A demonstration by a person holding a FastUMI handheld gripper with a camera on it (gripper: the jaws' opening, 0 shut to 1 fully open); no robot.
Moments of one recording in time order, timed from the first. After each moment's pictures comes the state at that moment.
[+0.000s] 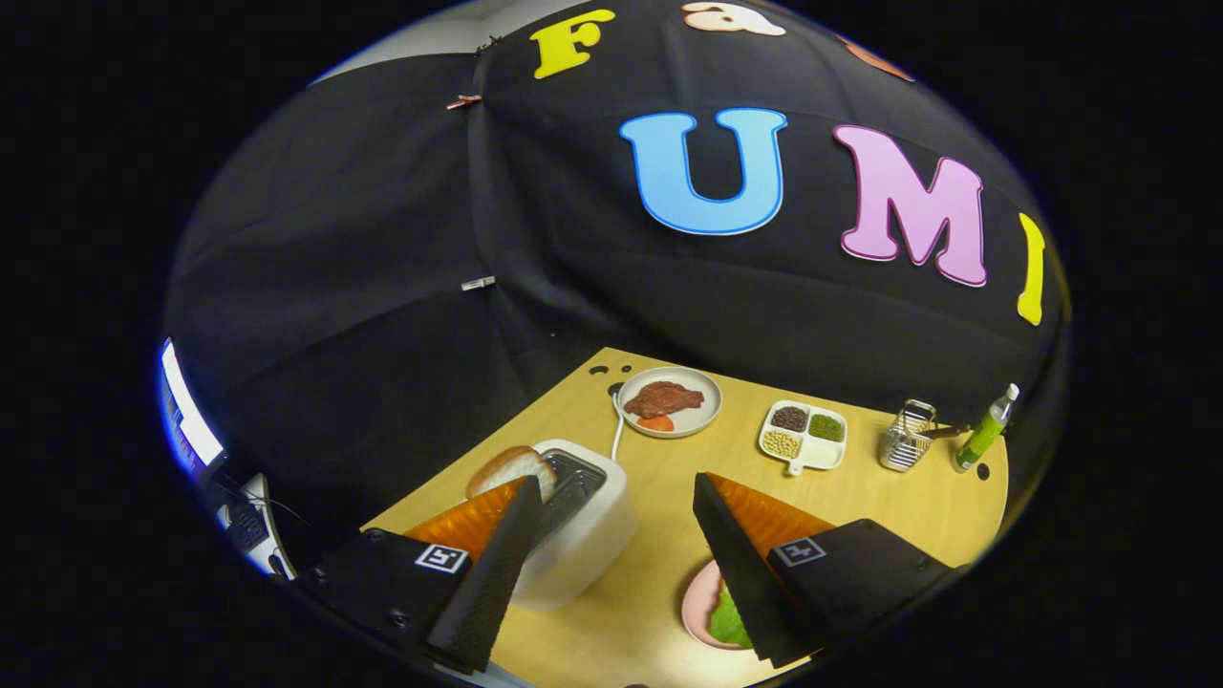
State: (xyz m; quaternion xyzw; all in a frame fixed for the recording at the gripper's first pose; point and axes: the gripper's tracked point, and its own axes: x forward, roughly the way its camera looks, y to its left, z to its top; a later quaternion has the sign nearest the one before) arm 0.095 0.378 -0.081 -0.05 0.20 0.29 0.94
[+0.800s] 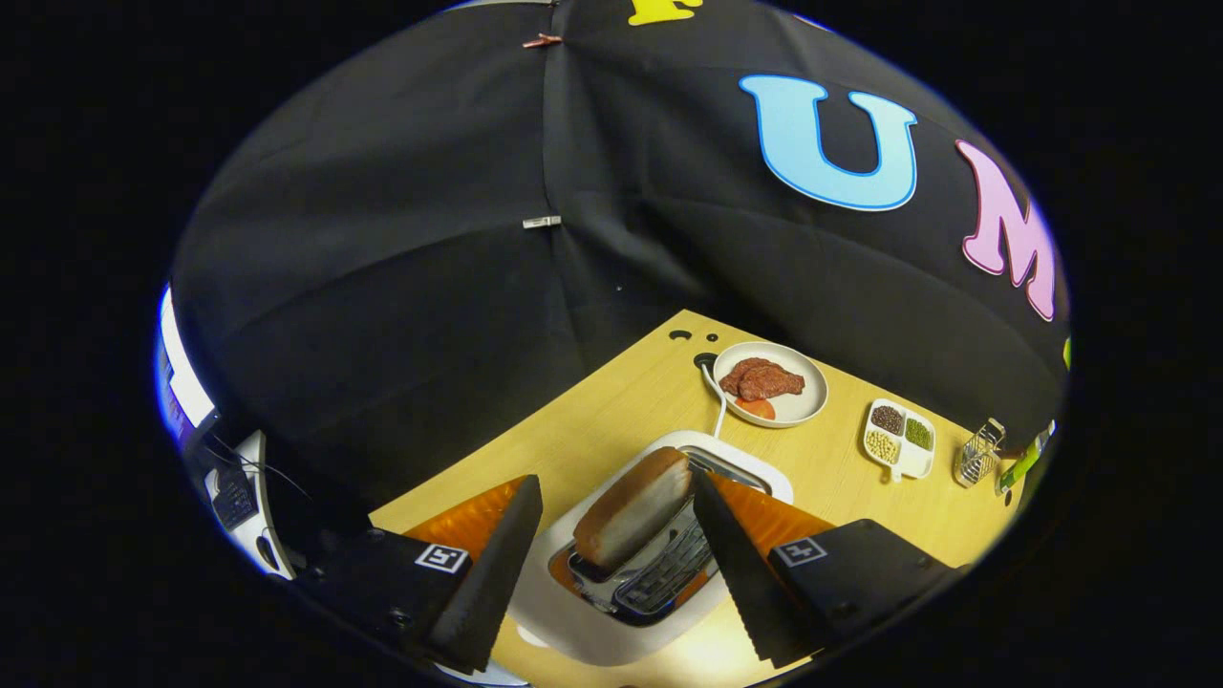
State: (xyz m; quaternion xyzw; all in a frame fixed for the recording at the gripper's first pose) arm 0.090 0.505 -0.169 -0.12 0.25 0.32 0.90
